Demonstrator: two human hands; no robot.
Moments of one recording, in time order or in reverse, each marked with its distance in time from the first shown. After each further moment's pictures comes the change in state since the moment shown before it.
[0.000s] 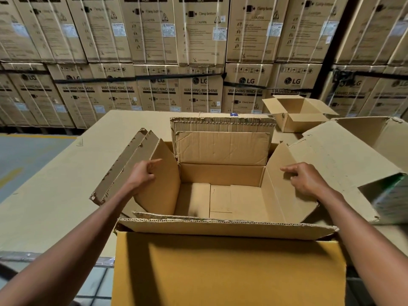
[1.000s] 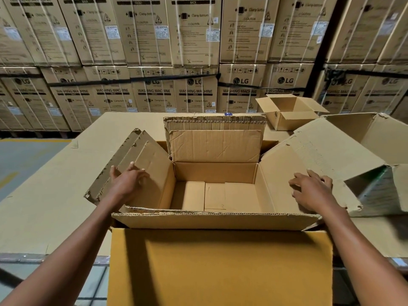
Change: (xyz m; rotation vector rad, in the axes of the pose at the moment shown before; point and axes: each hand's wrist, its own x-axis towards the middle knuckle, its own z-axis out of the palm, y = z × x) left_hand -0.032 -0.017 0.003 0.239 0.001 -0.118; right_hand -0.053 0.034 0.000 -0.473 0.063 0.035
